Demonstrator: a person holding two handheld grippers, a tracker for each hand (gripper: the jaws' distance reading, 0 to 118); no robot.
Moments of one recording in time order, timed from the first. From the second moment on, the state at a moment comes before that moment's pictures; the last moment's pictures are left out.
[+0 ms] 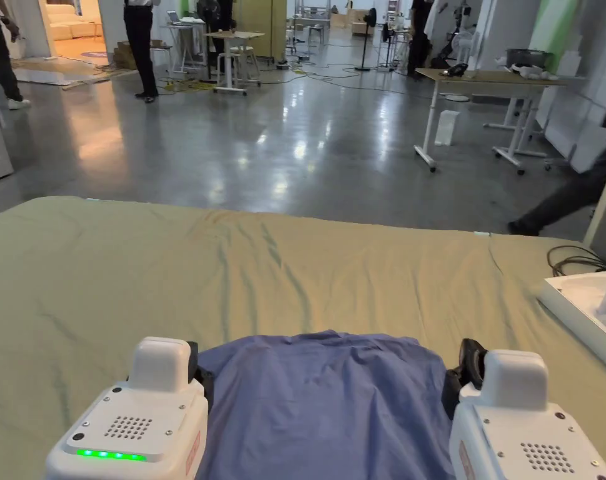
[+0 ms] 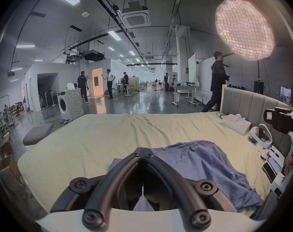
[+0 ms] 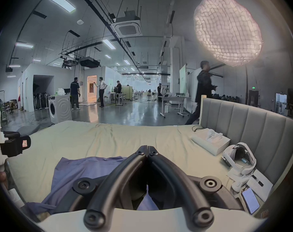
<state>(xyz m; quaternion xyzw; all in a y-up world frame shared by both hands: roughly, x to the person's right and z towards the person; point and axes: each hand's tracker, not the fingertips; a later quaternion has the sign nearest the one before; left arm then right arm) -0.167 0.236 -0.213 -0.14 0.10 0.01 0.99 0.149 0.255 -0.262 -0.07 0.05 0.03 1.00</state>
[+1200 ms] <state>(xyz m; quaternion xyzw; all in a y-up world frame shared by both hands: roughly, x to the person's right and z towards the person) -0.380 0.058 -0.483 -0.52 0.15 0.12 0.83 0.154 0.150 -0.363 -0.26 0.06 0.08 0.96</state>
